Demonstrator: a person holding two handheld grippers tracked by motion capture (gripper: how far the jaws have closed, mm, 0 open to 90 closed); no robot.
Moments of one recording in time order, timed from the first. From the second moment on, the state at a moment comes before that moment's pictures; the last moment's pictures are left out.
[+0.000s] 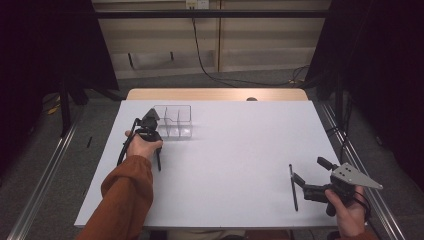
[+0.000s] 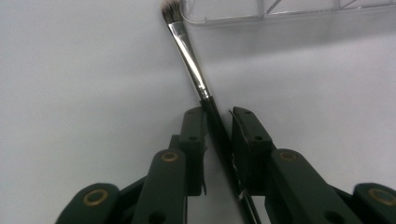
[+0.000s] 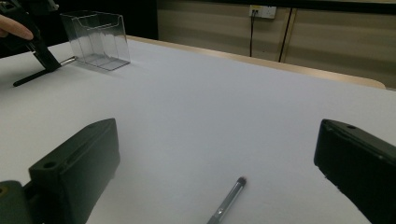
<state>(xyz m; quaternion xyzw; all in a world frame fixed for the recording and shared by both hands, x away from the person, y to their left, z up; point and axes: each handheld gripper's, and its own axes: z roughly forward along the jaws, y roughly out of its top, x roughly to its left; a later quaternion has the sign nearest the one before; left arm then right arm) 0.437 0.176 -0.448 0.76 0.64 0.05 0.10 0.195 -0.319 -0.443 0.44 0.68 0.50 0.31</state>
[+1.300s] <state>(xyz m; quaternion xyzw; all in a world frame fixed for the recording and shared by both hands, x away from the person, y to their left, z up) 0.441 0.198 -0.445 0.72 0.68 0.01 0.13 0.194 -0.320 -0.443 0.44 0.67 0.50 0.31</state>
